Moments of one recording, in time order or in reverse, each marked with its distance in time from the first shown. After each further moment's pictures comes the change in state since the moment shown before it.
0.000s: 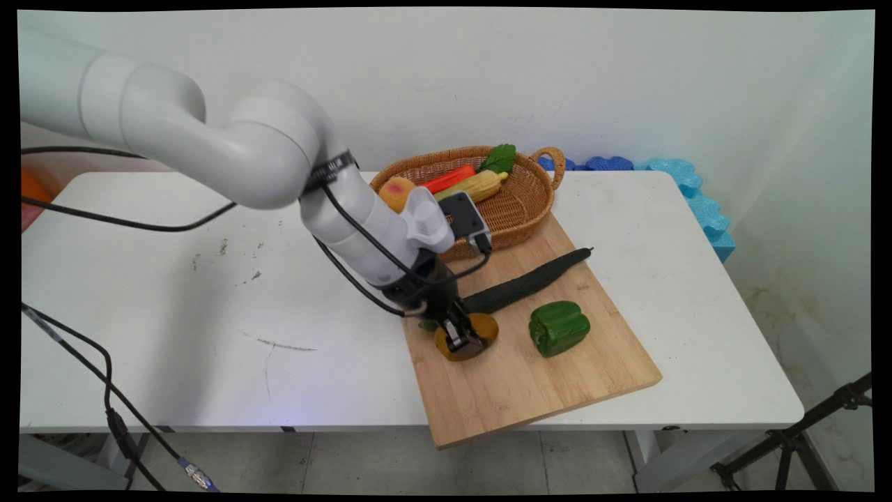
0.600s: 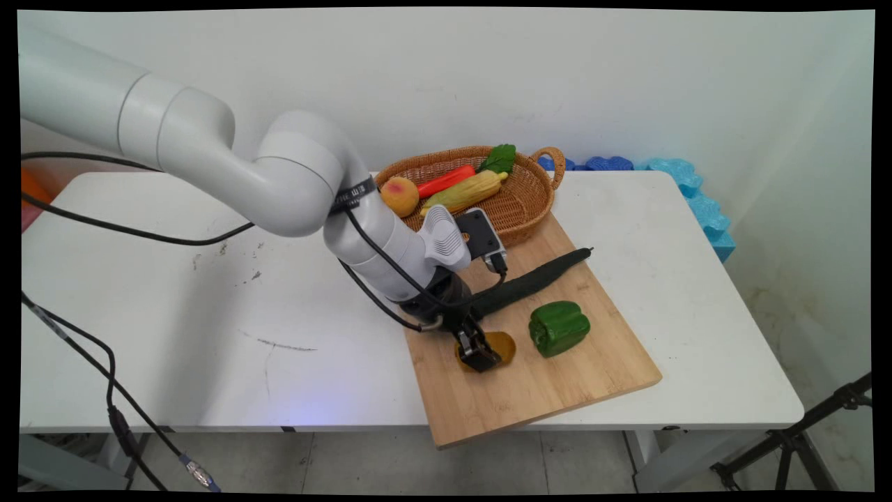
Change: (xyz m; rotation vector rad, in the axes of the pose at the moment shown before) arm 0.003 0.007 0.027 0.012 0.017 0.035
